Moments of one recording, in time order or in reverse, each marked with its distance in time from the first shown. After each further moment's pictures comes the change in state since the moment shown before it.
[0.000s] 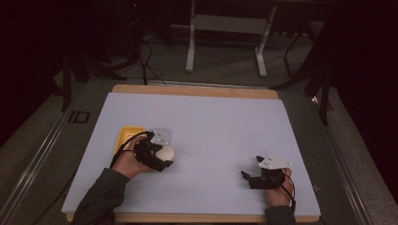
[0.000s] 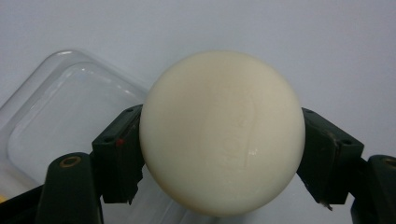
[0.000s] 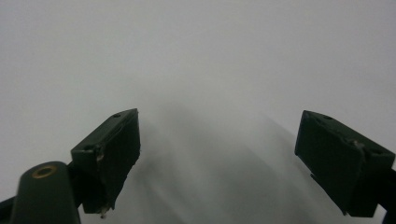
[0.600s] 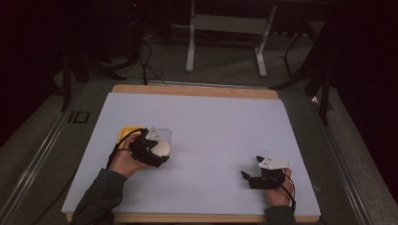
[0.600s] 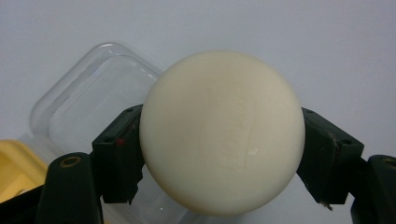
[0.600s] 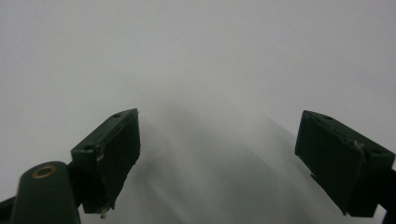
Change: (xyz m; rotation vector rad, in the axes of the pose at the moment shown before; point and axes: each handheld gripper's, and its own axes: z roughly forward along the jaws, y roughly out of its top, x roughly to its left) left arm 0.010 -0.005 -0.009 -0.018 0.061 -0.062; right arm 0.000 0.000 0.000 0.000 -0.001 -0.001
